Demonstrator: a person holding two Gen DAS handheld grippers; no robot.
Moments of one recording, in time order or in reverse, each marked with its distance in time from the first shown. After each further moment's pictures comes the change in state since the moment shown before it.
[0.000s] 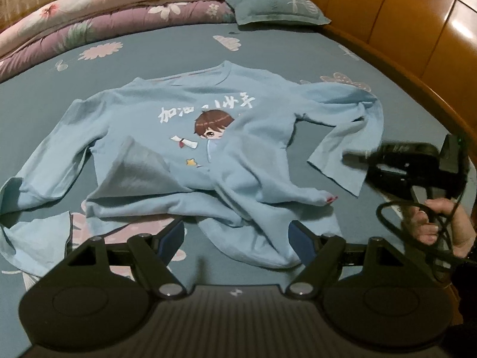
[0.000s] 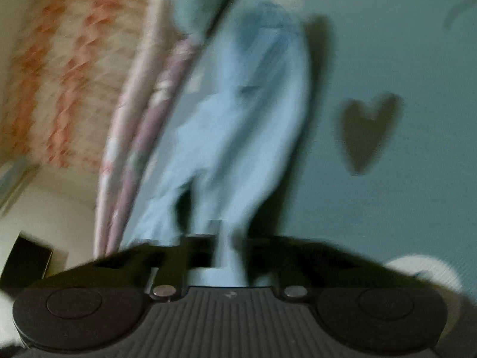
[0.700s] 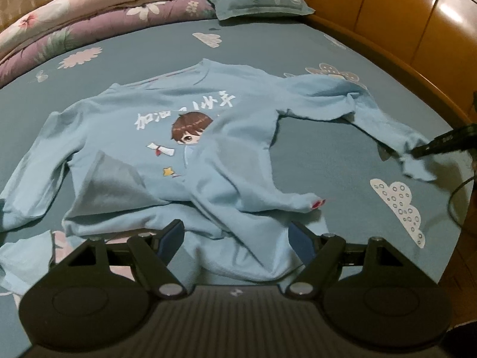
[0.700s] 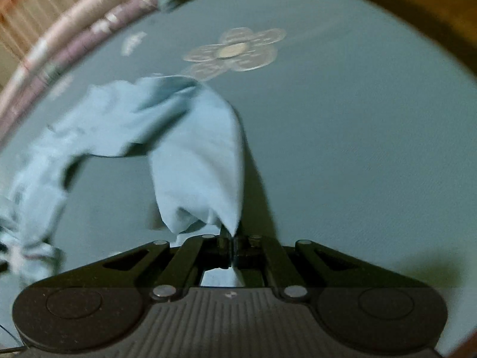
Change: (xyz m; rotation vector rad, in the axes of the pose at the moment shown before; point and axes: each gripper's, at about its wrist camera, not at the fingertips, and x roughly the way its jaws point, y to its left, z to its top) left arm 0.014 -0.019 0.009 0.070 0.017 -0.038; right arm -0.107 0.035 0.107 -0.547 0.228 -0.598
